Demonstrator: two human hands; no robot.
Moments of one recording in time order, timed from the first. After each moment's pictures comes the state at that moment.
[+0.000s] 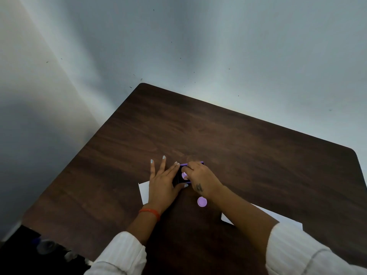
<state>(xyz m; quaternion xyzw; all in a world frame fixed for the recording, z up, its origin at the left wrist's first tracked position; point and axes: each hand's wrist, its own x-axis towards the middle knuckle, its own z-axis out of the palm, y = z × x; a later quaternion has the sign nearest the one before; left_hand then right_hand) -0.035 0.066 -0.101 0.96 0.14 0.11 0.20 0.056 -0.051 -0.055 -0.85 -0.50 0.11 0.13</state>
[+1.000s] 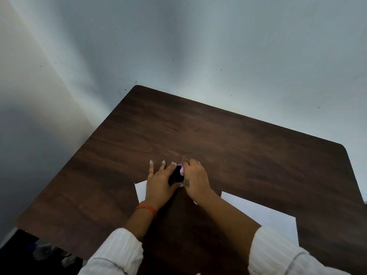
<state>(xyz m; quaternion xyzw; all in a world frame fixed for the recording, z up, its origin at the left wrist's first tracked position) -0.031 0.067 -0.103 0.96 0.14 0.07 0.24 0.037 -0.040 -0.052 -0.92 -0.34 0.11 0.14</state>
